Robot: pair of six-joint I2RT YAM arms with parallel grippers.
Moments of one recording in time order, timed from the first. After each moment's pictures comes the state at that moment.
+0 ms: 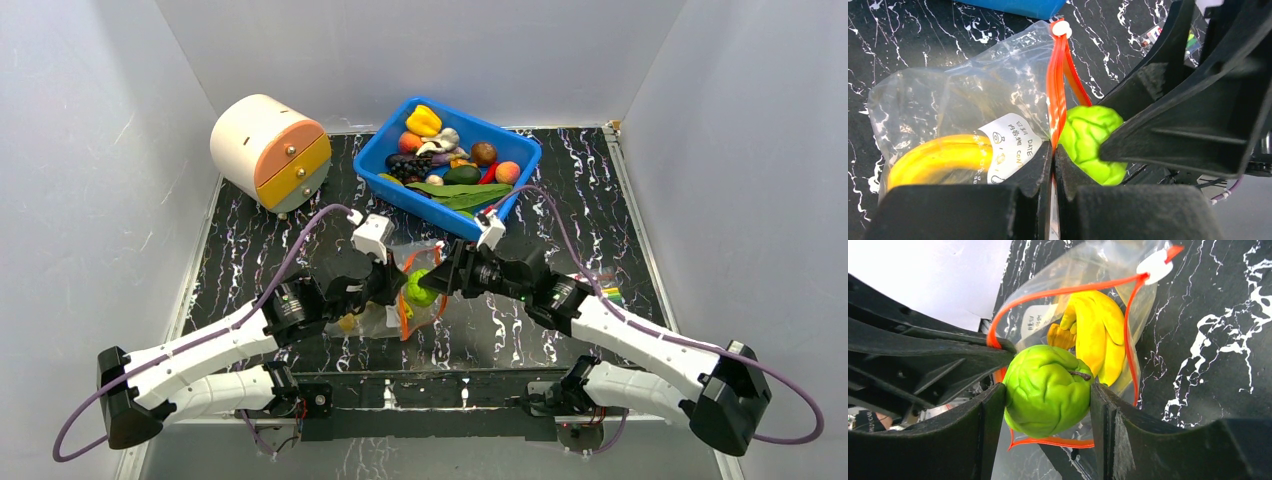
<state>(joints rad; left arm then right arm) -1.06 0.95 0.83 -0.39 -0.30 -0.52 0.81 0.98 0.67 -0.02 -0.21 0.86</state>
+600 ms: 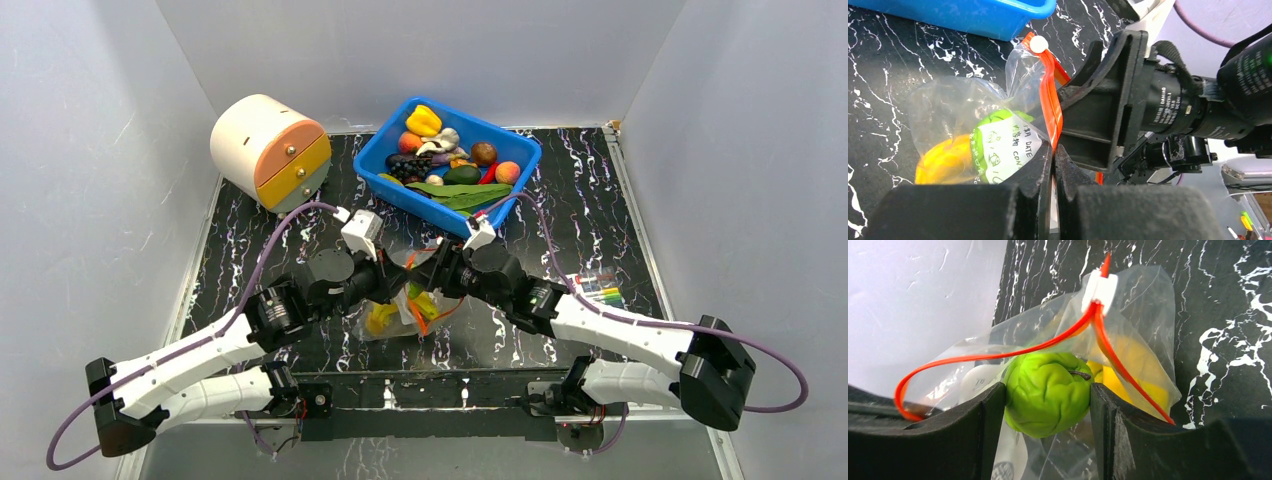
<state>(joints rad) -1.05 0.87 0.83 -0.33 -0.24 -0.58 0.94 1.11 0.67 0.10 0.05 0.98</state>
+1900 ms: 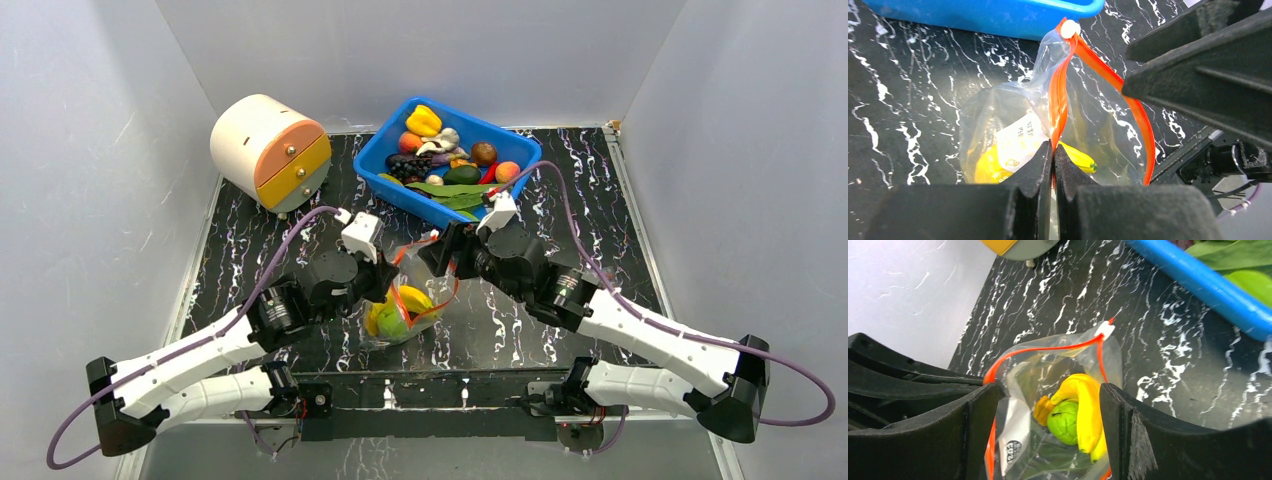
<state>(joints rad) -1.05 0.88 0.83 -0.38 -0.36 -0.44 0.97 1.01 0.89 -0.19 0.25 0.71</state>
